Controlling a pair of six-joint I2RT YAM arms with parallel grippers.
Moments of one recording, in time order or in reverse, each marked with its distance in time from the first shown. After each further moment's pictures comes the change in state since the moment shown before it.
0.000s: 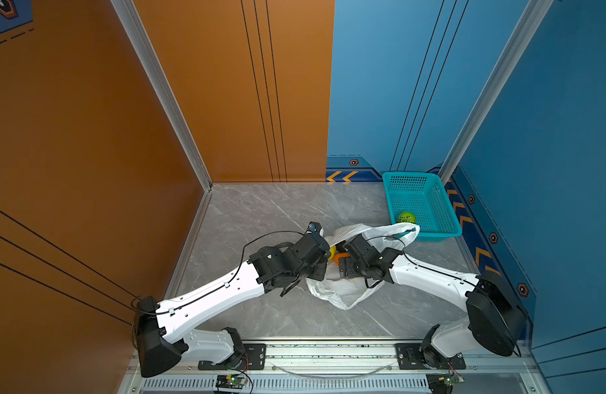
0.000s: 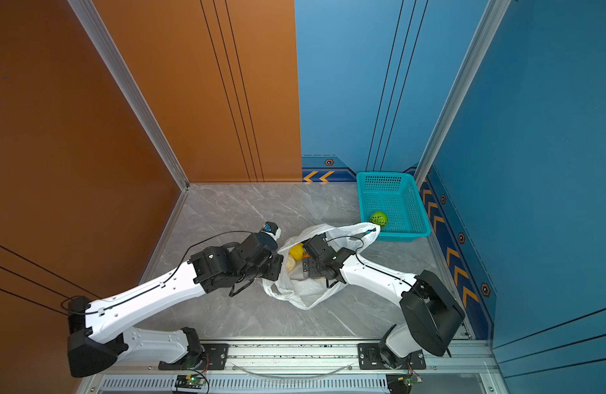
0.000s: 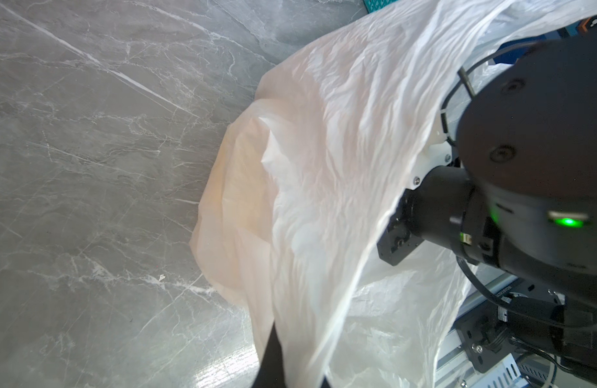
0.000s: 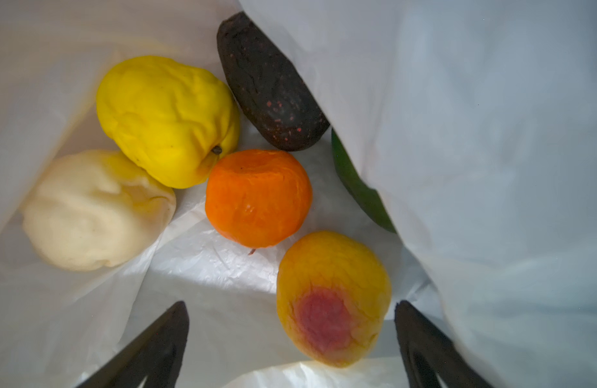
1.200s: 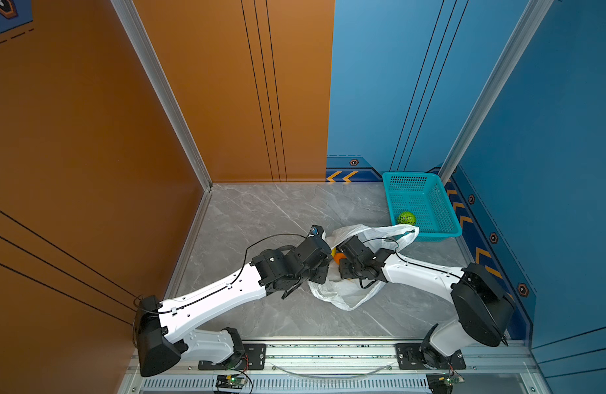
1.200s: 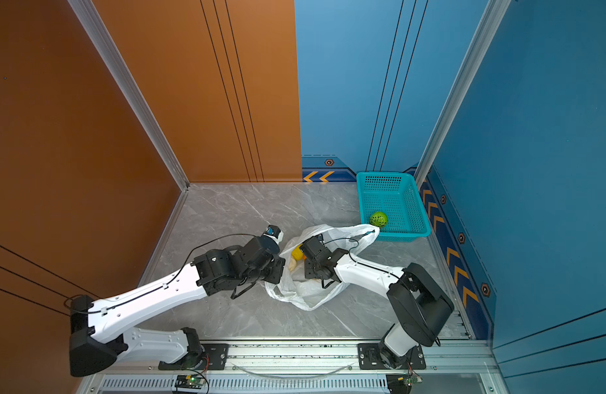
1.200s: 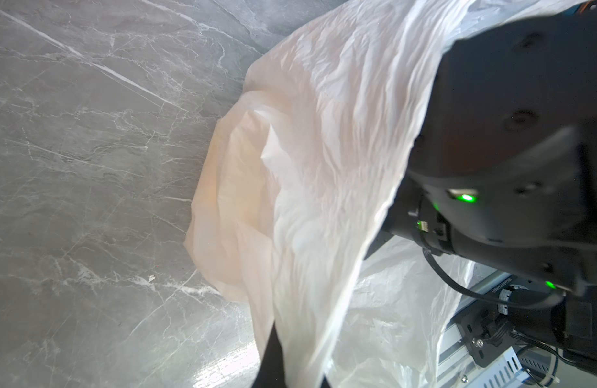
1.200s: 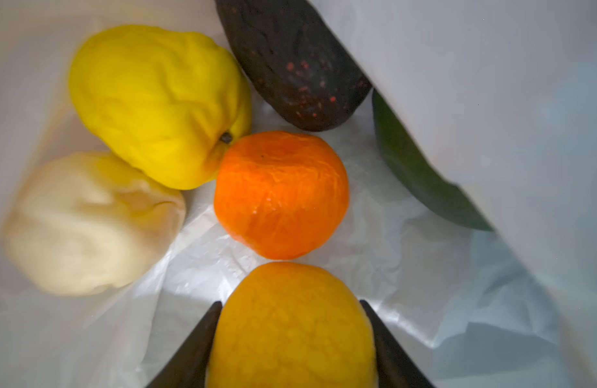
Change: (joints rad) left arm -0.018 0.000 -0.035 0.027 0.004 0.000; right arm 0.026 0.032 -0.001 0.049 -0.064 0.061
